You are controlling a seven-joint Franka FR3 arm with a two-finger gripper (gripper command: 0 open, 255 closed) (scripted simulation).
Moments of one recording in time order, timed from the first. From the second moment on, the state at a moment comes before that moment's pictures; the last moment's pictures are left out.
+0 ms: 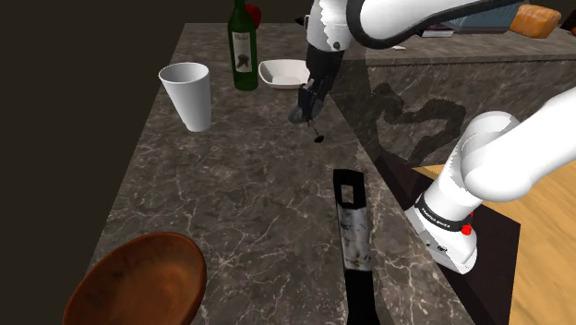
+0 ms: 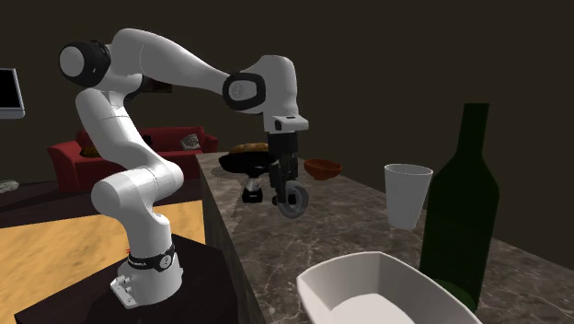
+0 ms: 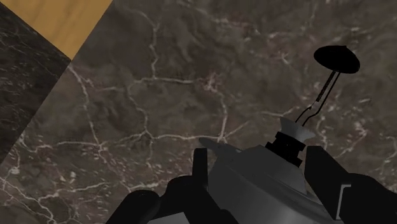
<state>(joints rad) 0.16 -0.53 0.19 -2.46 0.04 2.02 0.19</state>
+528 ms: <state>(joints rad) 0.16 -0.54 0.18 -2.36 0.04 1.90 0.19</state>
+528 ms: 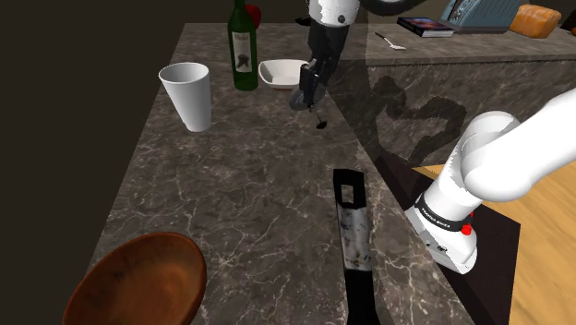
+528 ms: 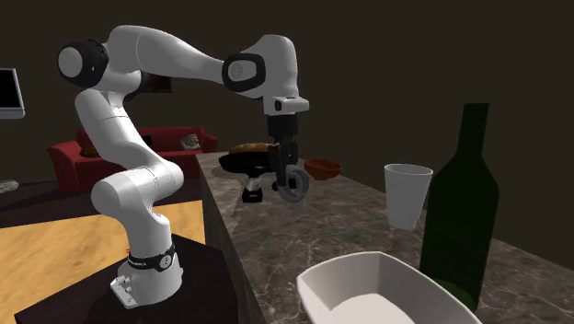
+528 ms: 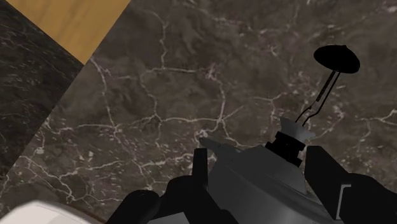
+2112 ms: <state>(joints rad) 0.21 -0.39 0.39 -2.04 0.07 1.73 0.46</state>
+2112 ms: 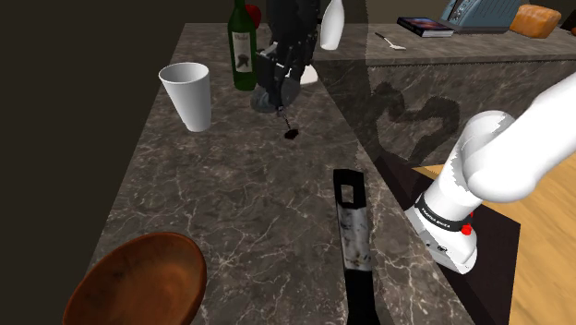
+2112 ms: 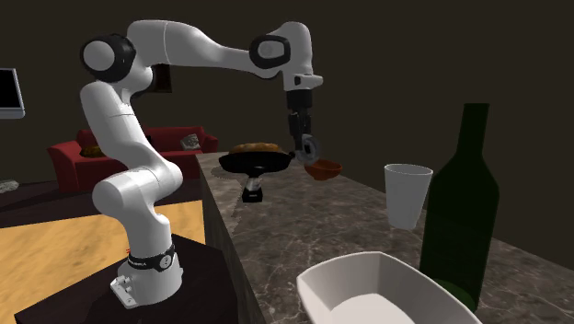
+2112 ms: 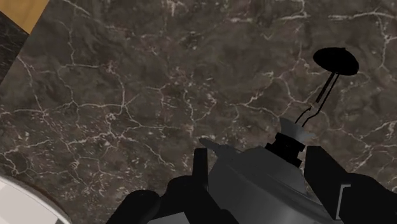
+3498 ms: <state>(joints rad) 0.52 0.34 0.74 -1.27 -0.33 1.53 1.09</state>
